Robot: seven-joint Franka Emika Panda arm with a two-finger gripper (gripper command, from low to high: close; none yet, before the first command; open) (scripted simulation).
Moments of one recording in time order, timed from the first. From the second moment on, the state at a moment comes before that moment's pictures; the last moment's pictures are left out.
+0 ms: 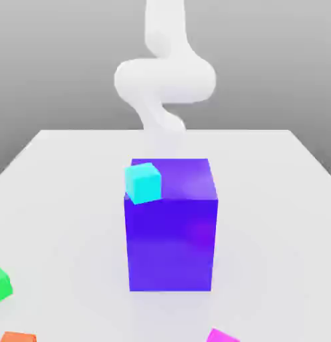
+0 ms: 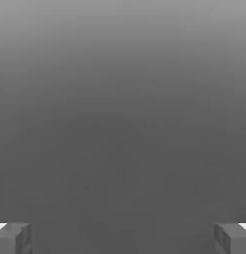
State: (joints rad) arm -0.01 -0.71 0.02 -2.30 0.01 2.33 0.85
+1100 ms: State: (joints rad) arm 0.04 0.49 0.11 -2.23 -0.12 2.72 1.55
